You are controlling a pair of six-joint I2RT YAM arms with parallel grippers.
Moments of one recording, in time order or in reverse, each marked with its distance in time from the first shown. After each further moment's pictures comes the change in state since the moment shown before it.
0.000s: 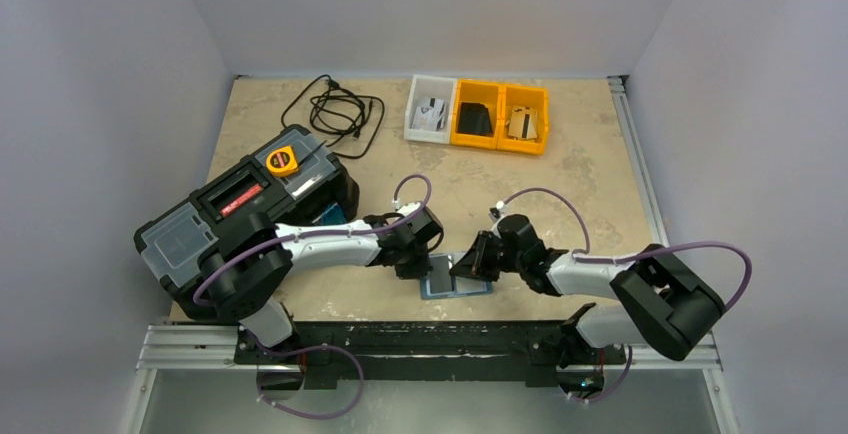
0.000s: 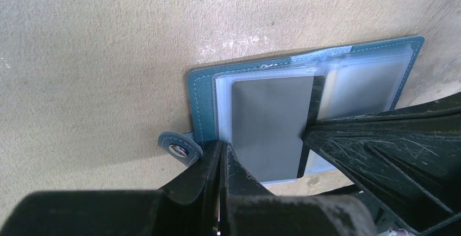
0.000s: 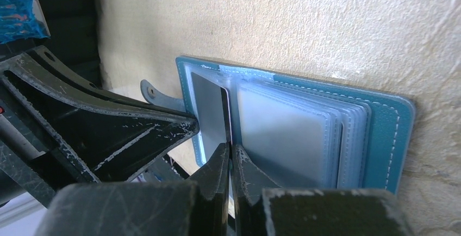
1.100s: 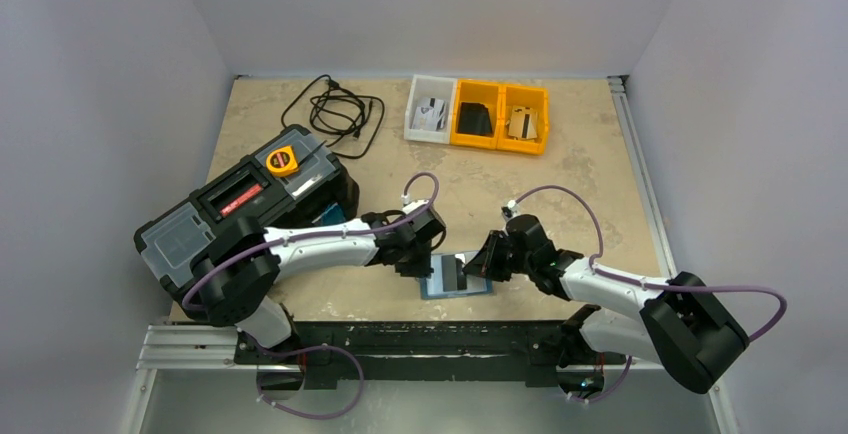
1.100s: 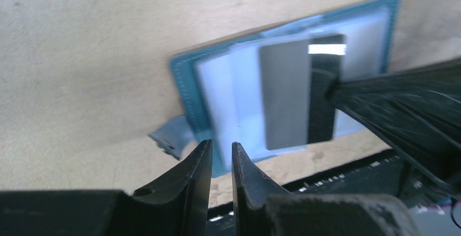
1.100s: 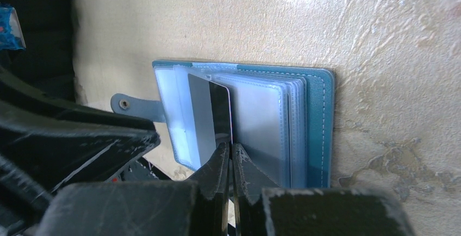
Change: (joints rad) left arm -0.016 -0.039 0.034 -0.070 -0.003 0.126; right arm -0.032 -0.189 0.005 -0.248 0.099 -0.083
